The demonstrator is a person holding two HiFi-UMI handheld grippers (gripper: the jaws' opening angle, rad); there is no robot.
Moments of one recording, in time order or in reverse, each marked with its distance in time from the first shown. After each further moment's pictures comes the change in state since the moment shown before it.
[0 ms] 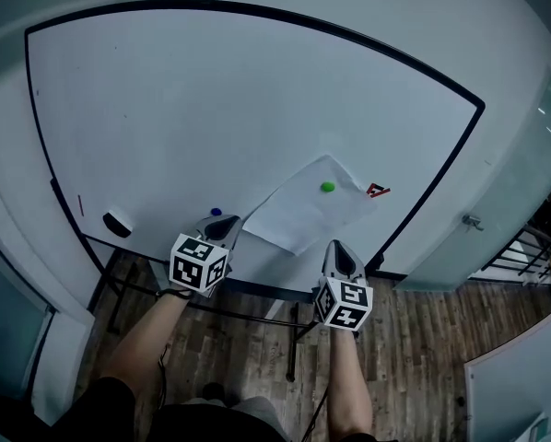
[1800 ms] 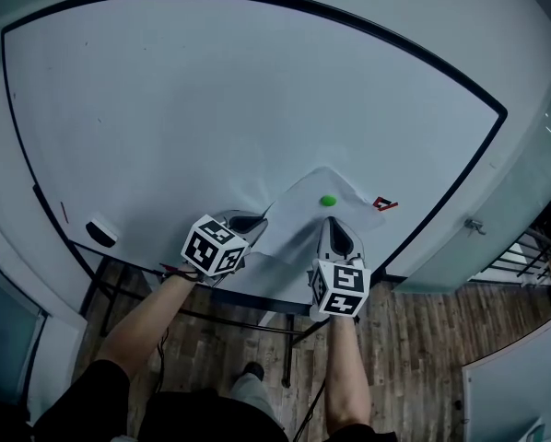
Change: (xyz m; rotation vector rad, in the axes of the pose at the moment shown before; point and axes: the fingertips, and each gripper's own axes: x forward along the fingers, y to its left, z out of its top) left arm 0.106 -0.025 -0.008 0.062 0.116 -0.294; right arm 0.085 0.001 0.037 -0.130 -0.068 0.038
